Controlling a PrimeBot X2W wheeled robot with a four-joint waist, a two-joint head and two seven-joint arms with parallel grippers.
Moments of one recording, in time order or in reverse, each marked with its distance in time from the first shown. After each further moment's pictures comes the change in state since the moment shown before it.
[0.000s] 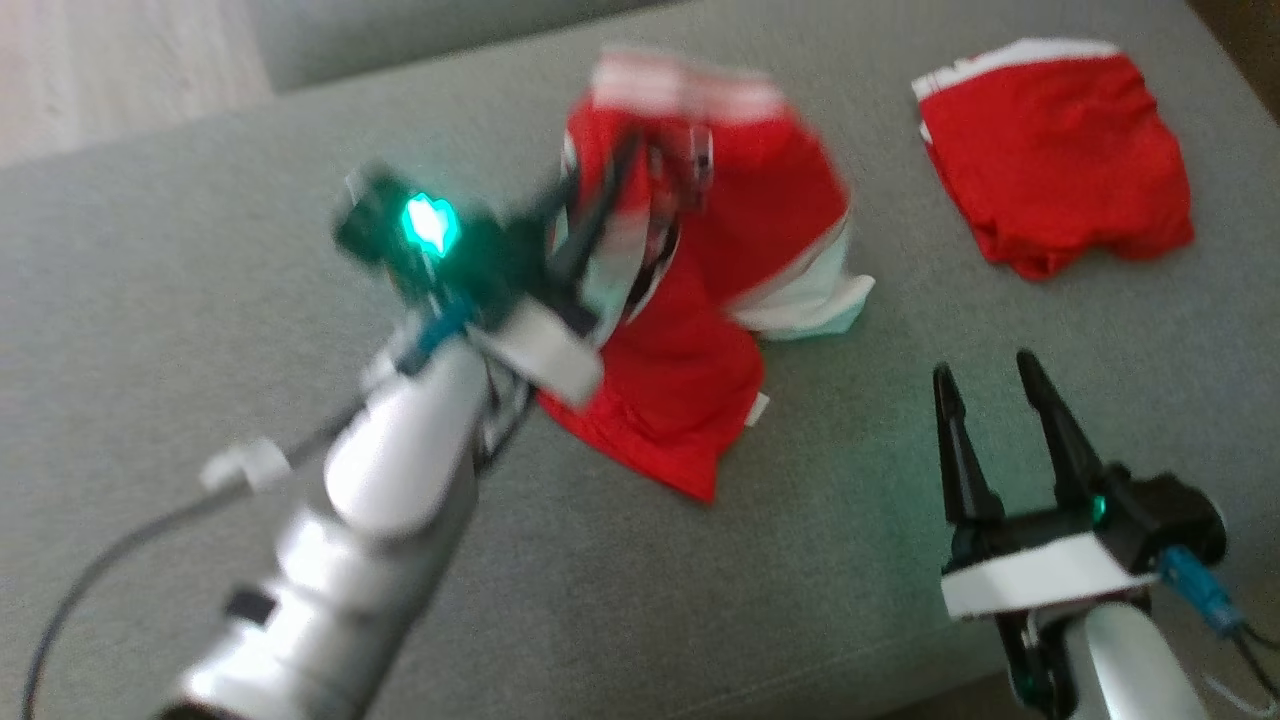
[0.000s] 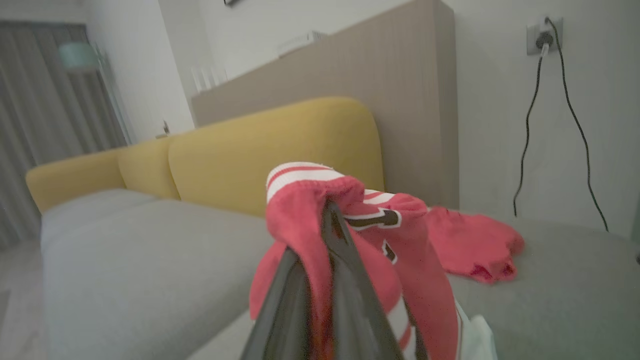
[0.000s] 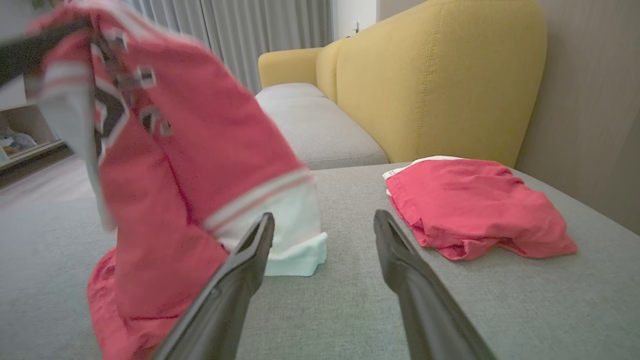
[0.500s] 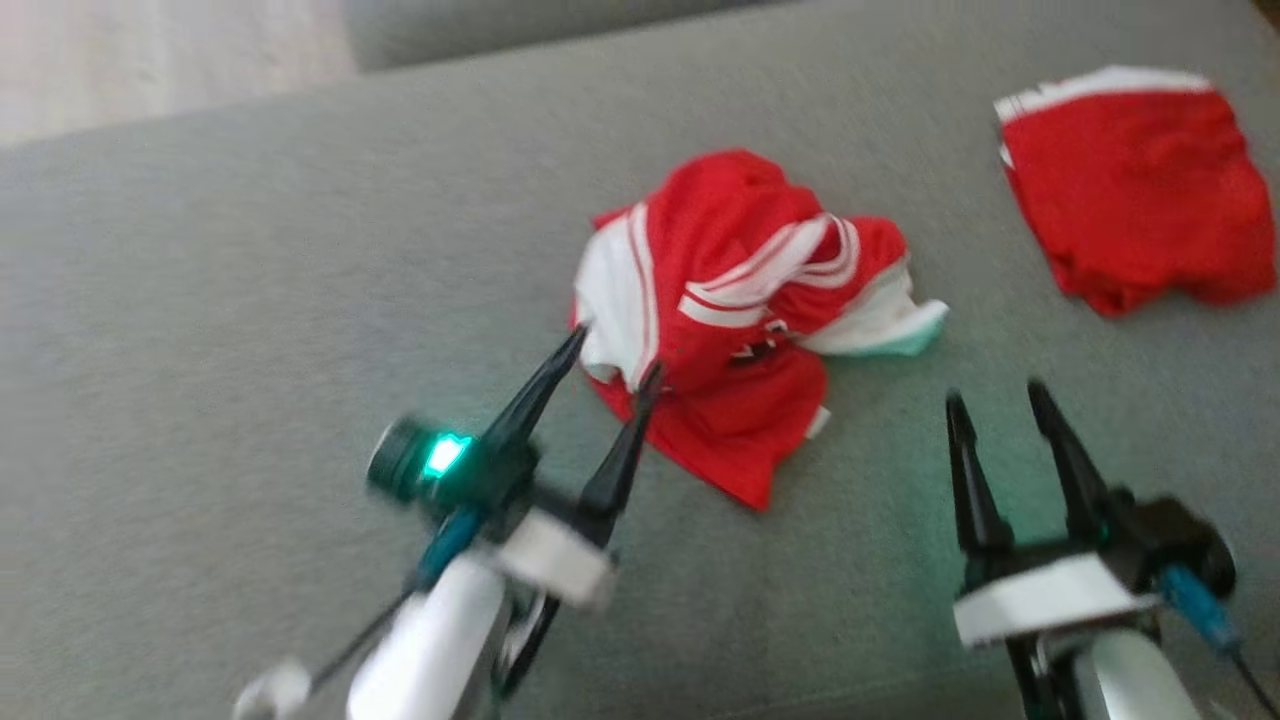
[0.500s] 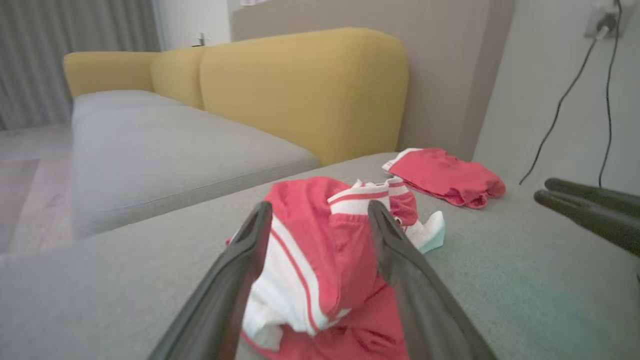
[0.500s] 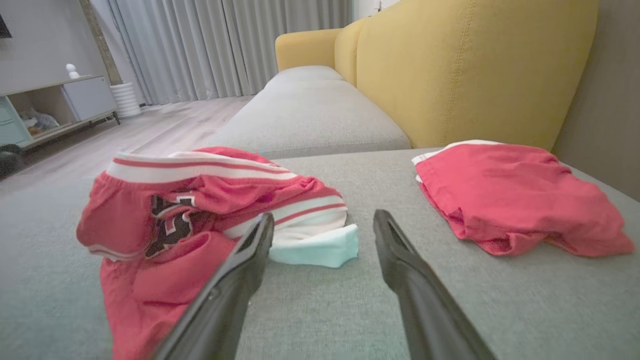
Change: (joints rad) left arm 0.388 -0.010 0.007 -0.165 -0.044 0.075 0.000; right arm 0.010 0.001 -0.028 0.047 -0.015 0.000 0.000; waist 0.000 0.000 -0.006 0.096
